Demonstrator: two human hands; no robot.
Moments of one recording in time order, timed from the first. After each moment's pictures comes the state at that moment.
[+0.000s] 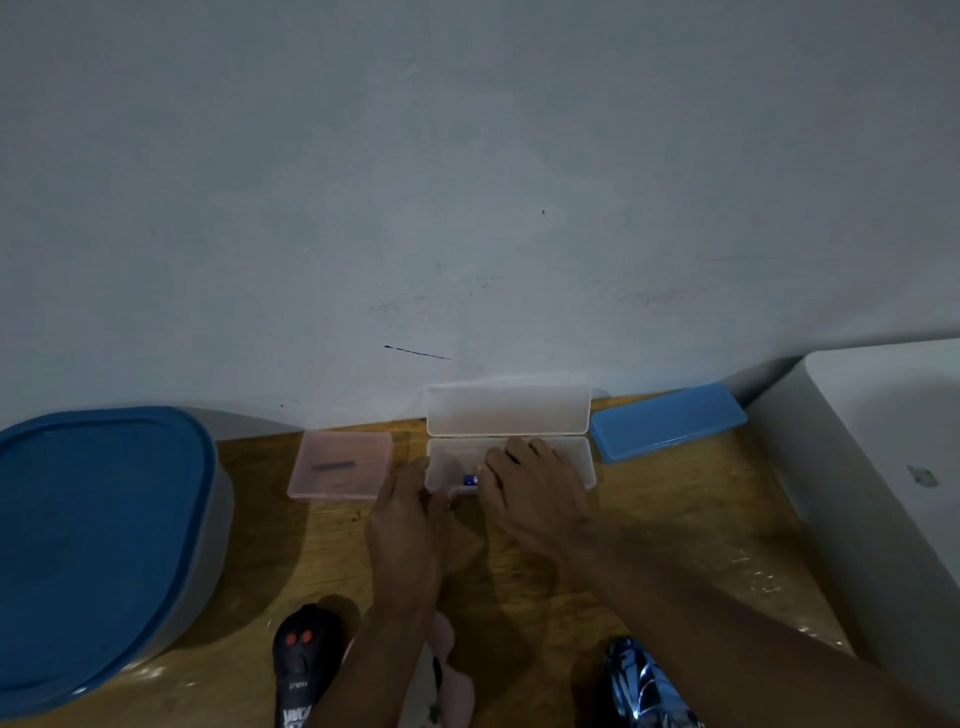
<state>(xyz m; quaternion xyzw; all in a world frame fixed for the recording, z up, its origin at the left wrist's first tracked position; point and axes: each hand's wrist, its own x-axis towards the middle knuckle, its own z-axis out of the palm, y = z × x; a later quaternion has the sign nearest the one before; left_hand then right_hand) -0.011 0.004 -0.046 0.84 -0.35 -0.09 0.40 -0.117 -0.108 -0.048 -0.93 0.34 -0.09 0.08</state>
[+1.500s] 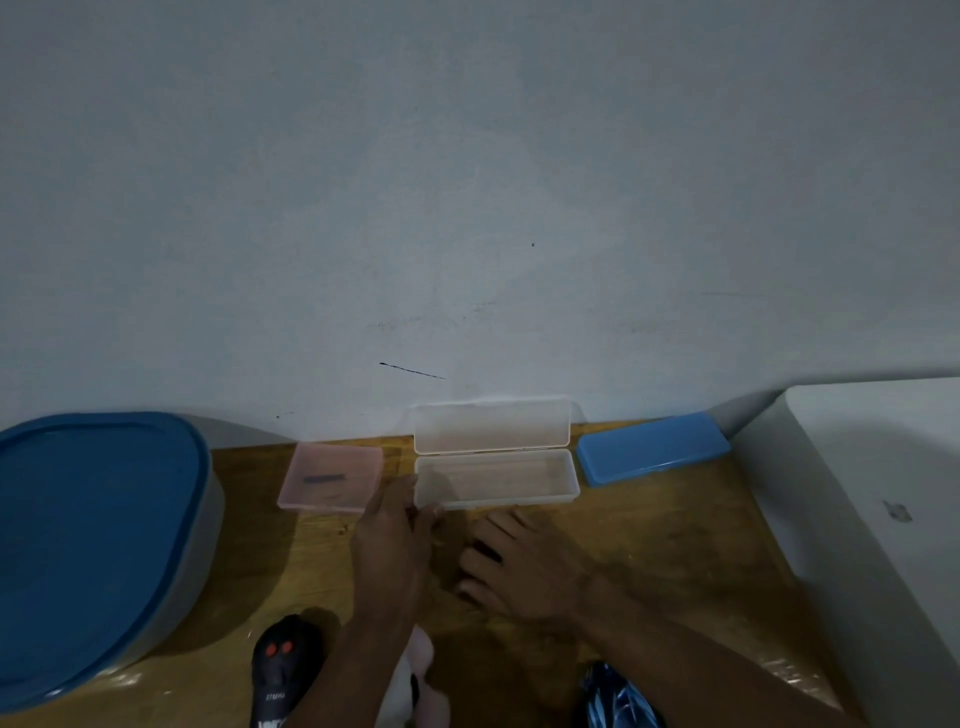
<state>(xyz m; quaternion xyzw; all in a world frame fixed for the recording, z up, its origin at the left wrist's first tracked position) -0.009 0.003 -0.044 0.83 -0.36 -0.12 0.41 -0.152 -0.091 -0.060 -0.99 0.05 -0.11 0.01</state>
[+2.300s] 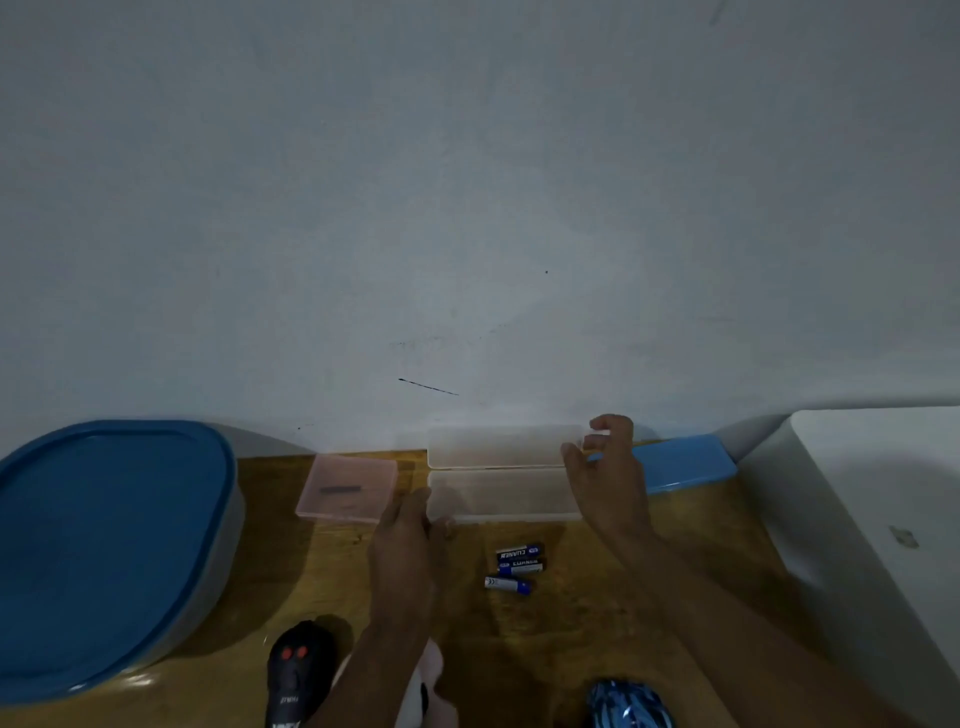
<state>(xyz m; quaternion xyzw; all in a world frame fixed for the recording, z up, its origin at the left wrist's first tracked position) -0.009 0.001 -0.046 0.85 -0.35 -0.14 0.38 -0.150 -0.157 -0.010 -0.71 0.52 -0.30 0.37</state>
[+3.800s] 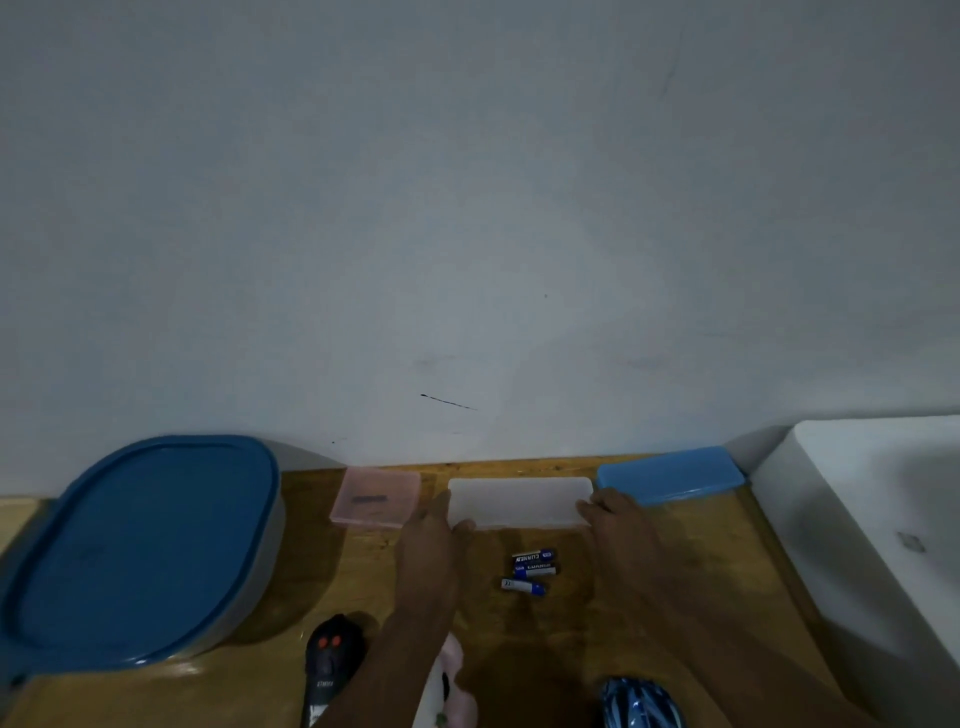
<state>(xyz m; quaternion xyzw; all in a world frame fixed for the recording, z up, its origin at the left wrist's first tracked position) -0.019 0.001 -0.012 0.86 -0.33 -0.19 0.34 -0.189 -0.133 -0.022 -0.88 0.44 0.03 0.20</state>
